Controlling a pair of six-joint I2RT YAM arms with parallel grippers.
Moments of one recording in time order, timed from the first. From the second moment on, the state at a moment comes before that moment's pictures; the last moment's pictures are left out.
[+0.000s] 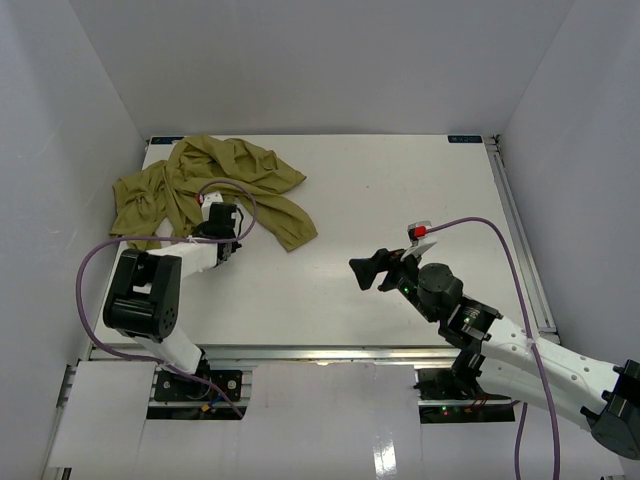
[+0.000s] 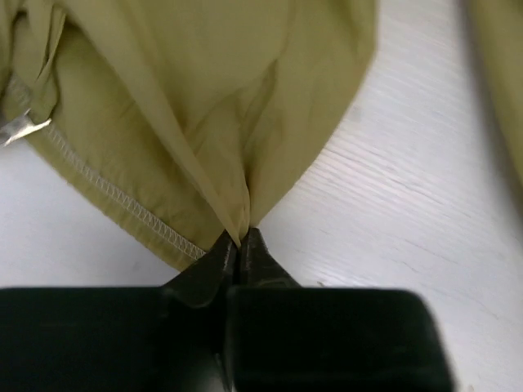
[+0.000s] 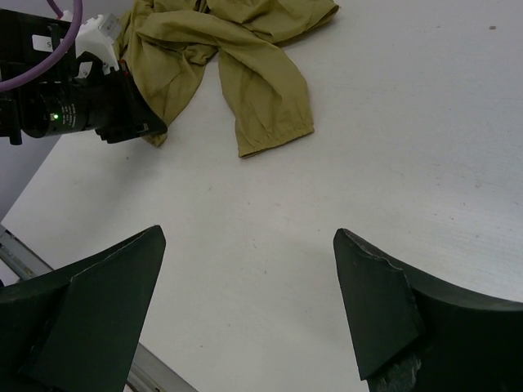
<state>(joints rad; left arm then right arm) -0.20 1.63 0.78 0.00 -0.41 -0.42 0.95 0.75 0.45 0.15 0.33 0.49</state>
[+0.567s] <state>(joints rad) -0.81 1.62 0.79 0.23 -0.14 -0.37 0.95 0.76 0.45 0.14 0.37 0.49</state>
